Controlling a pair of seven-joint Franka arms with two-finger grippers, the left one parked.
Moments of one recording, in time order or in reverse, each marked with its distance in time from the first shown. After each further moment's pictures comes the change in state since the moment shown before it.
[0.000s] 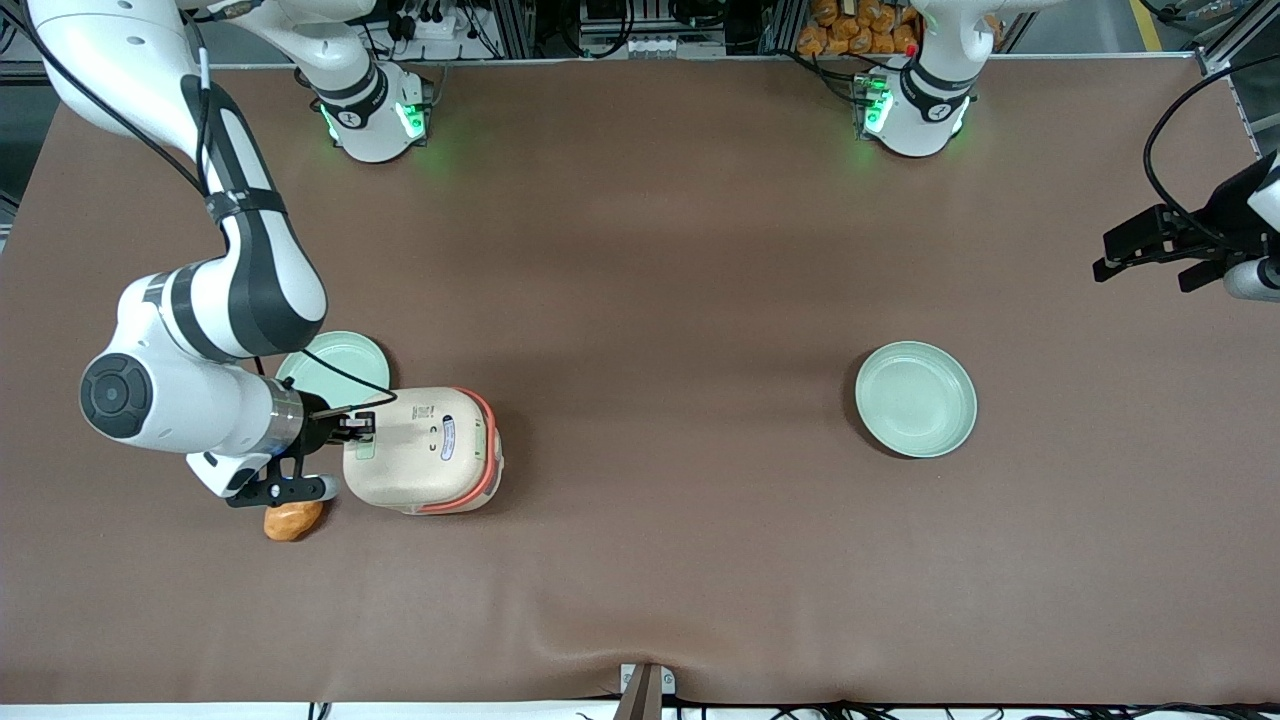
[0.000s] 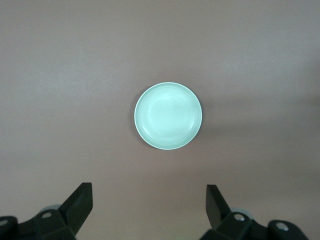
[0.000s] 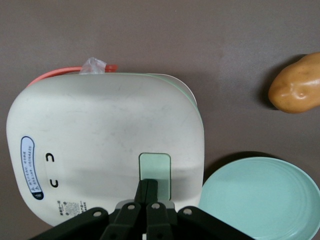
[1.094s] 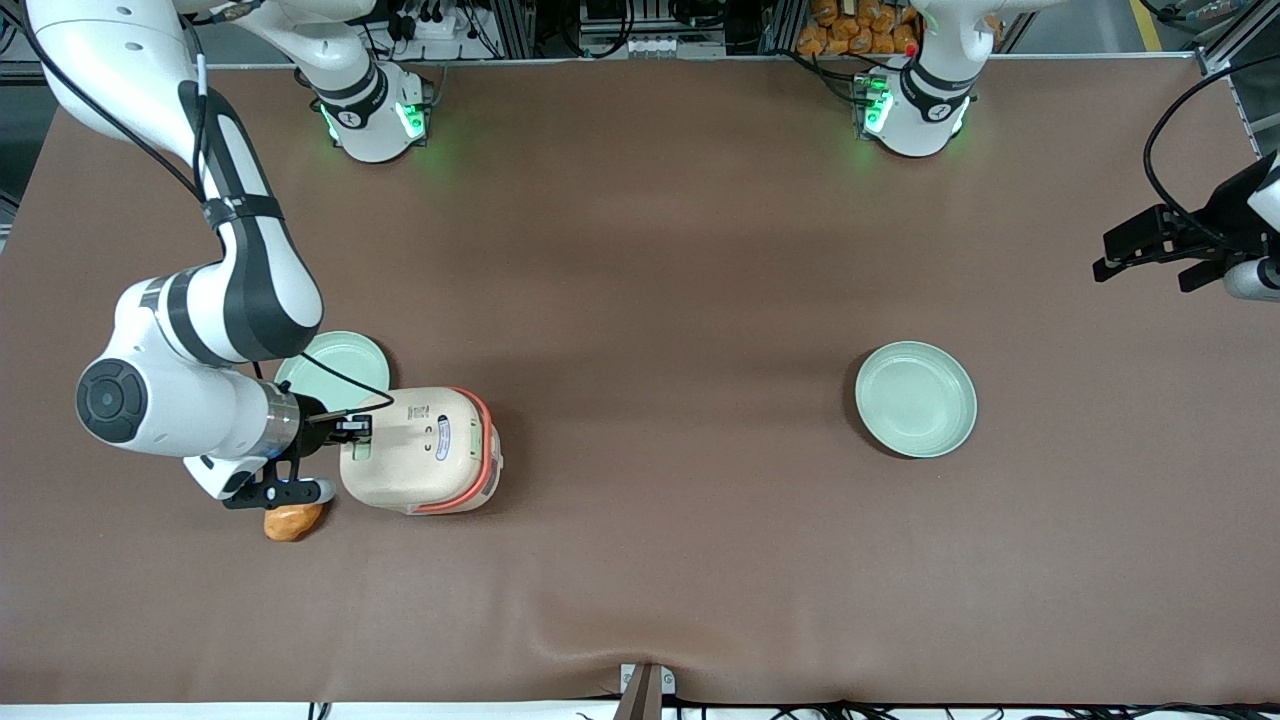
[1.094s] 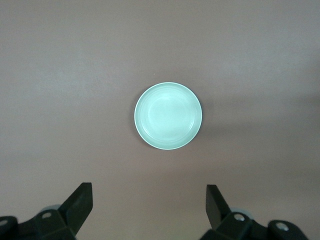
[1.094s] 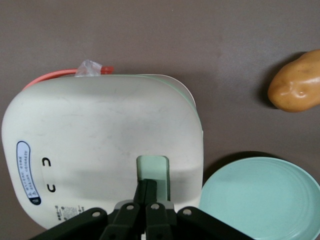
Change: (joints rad) arm -0.001 0.009 -0.008 0.005 0.017 0.000 0.002
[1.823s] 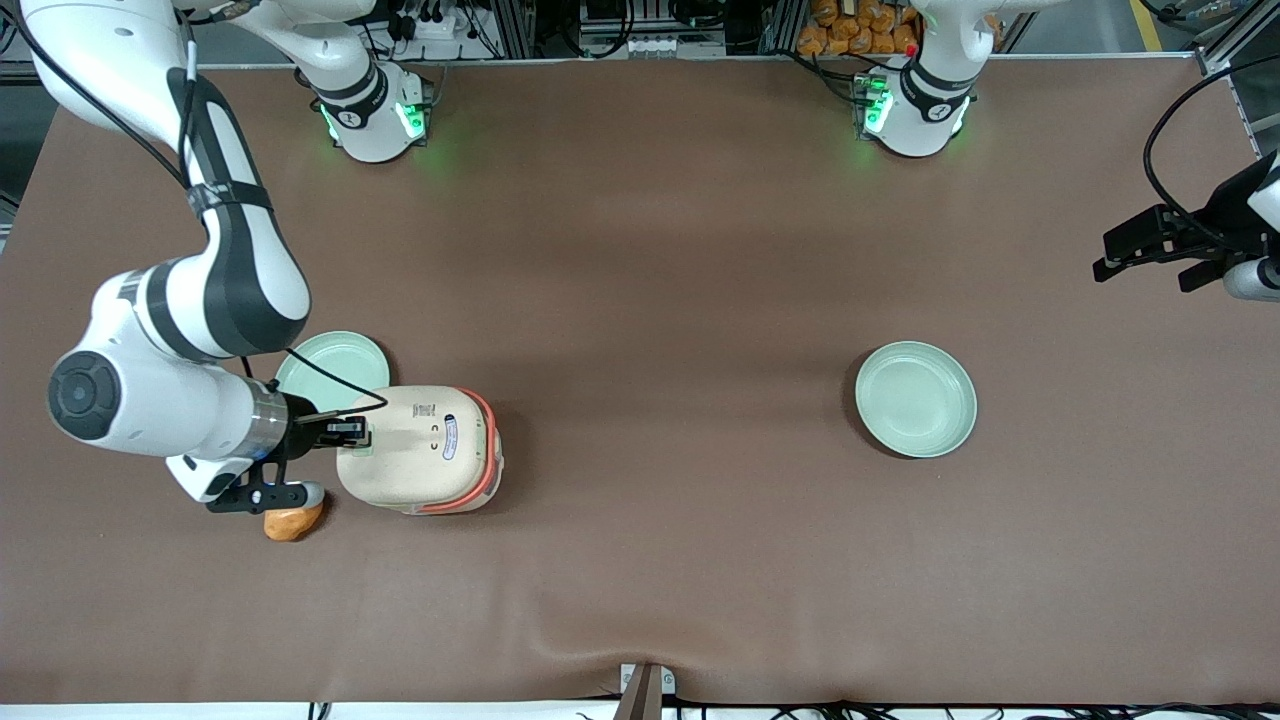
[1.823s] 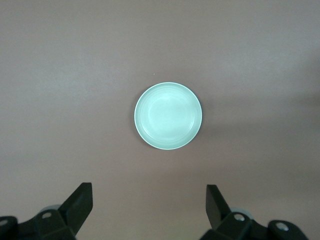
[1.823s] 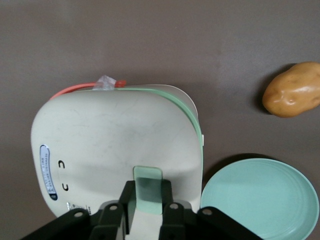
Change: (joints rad) arm 0.001 -0.004 0.000 0.088 0.000 -0.065 0.018
